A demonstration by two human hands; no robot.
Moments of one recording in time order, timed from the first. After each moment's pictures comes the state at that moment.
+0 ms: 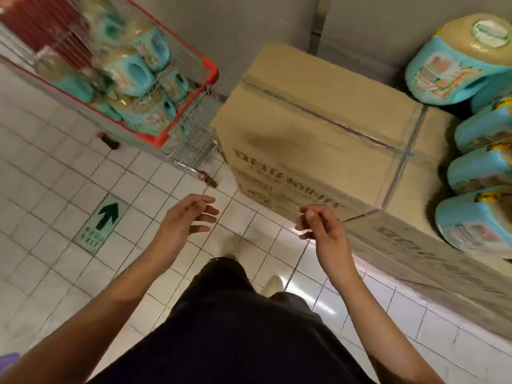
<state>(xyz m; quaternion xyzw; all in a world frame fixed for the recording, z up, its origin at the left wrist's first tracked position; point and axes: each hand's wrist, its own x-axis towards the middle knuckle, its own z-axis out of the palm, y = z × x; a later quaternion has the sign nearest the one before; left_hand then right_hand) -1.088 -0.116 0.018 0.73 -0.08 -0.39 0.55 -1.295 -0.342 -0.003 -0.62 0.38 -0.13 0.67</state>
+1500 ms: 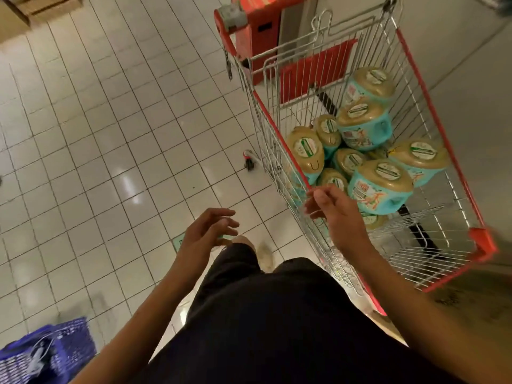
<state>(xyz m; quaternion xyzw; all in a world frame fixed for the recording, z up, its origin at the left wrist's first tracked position) -0.453 0.297 0.012 0.72 0.11 -0.22 0.65 -0.435 0.010 0.002 -0.74 0.16 0.09 0.65</state>
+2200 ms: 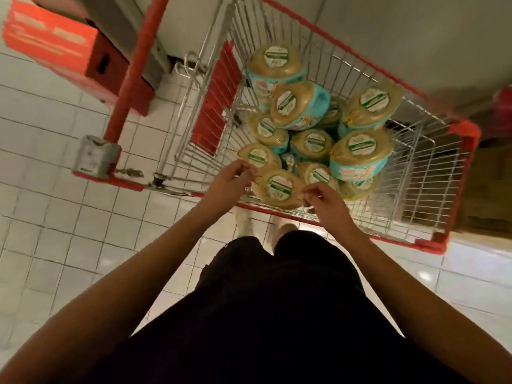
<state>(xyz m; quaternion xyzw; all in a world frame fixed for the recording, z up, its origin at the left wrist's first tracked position) -0.039 0.125 -0.078 0.74 -0.17 -0.50 0.41 -0.270 0.001 -0.110 -0.61 0.54 -0.02 0.58</state>
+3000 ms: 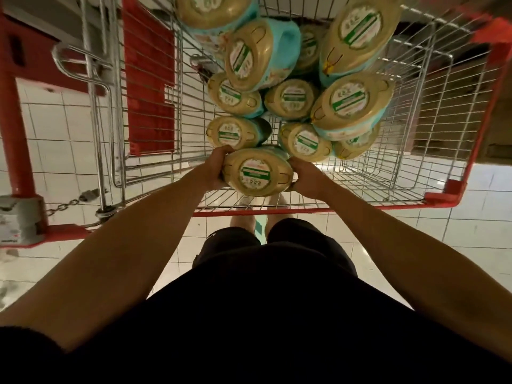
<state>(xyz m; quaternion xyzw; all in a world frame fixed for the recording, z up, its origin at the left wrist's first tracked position) -0.026 0.038 -0.242 0.57 0.17 -0.75 0.28 -0.282 -0.055 -0.233 -0.70 0.40 0.14 0.57</state>
